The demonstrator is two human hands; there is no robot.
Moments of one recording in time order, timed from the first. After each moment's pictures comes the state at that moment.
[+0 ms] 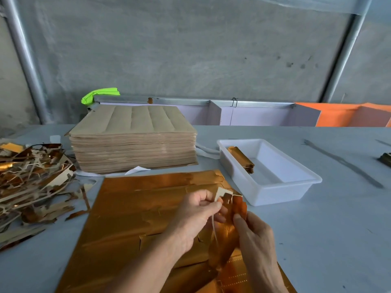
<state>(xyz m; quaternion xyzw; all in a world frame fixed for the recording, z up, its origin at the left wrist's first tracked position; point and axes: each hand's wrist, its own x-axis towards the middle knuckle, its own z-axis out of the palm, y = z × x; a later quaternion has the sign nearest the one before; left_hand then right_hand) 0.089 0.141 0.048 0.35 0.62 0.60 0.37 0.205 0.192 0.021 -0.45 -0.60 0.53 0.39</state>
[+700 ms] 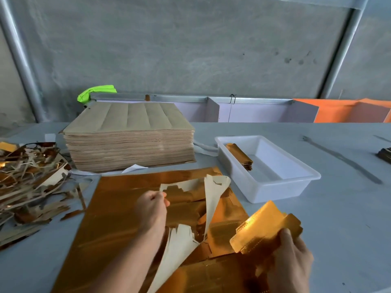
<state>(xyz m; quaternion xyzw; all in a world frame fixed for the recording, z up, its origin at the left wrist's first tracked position) 0.034 0.143 0.016 0.10 0.73 0.65 0.17 0.240 0.210 0.000 -0.57 -0.40 0.50 0.52</state>
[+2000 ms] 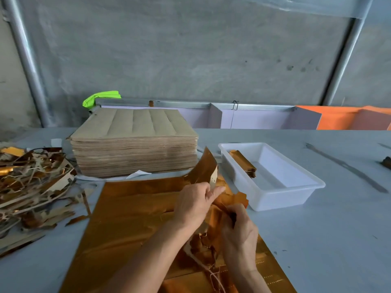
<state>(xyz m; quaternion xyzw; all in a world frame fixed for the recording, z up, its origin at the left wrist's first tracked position) 0.056 0.181 0.041 0.52 0.77 0.37 -0.01 0.164 0.203 0.000 -0.43 -0.72 0.30 0.45</state>
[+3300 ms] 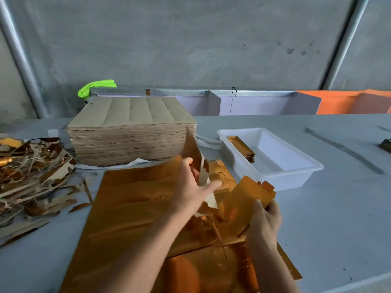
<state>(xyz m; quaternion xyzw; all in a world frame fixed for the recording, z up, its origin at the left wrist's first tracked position) 0.049 0.182 0.020 0.40 0.73 0.54 0.12 0.186 0.235 -0.013 -0.51 -0.42 0.54 0.53</state>
